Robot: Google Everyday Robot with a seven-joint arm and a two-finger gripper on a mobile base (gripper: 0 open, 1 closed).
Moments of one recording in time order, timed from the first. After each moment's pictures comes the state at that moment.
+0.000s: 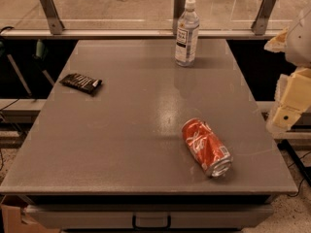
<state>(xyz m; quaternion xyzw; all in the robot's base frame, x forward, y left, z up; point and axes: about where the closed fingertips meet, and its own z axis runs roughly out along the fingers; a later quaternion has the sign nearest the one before) 0.438 -0.217 0.977 -0.60 0.78 -0.03 0.16</state>
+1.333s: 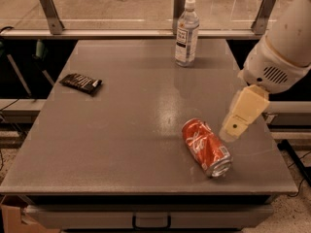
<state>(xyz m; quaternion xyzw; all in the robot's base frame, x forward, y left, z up) 0.449 -0.171 0.918 -0.52 0.84 0.06 0.14</state>
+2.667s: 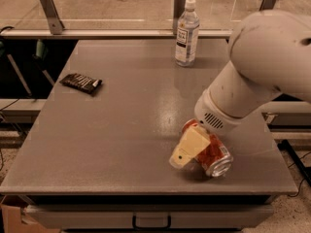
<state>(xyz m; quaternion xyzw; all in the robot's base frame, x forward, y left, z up) 0.430 -0.093 0.842 -0.47 0.87 0.08 0.16</state>
